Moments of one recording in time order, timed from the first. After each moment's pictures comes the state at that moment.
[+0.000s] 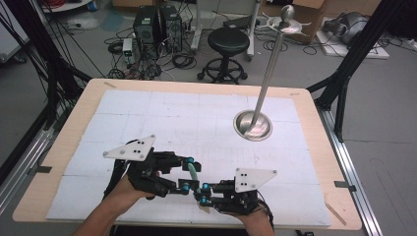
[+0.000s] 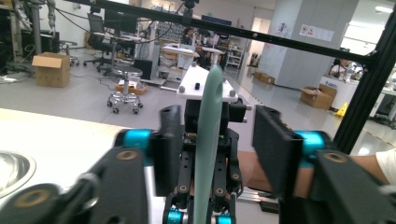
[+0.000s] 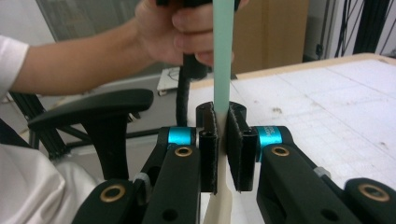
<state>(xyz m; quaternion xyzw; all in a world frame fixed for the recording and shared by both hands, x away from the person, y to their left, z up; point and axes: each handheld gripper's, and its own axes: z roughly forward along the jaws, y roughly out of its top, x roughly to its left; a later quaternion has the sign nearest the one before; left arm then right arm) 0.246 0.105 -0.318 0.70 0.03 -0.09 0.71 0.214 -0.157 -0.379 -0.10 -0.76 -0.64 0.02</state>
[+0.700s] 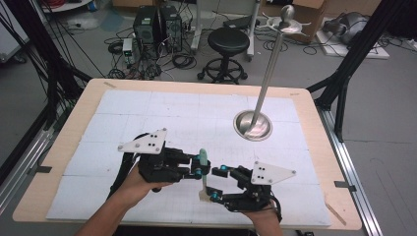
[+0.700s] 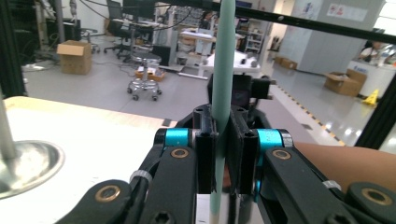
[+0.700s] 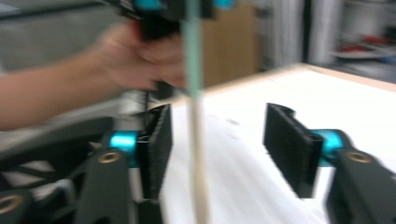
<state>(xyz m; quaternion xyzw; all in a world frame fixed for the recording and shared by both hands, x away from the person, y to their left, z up) 0.260 0.088 -0.307 0.73 0.05 -0.05 0.68 0.214 -0.183 -0.367 -0.18 -0.73 -0.66 -0.04</state>
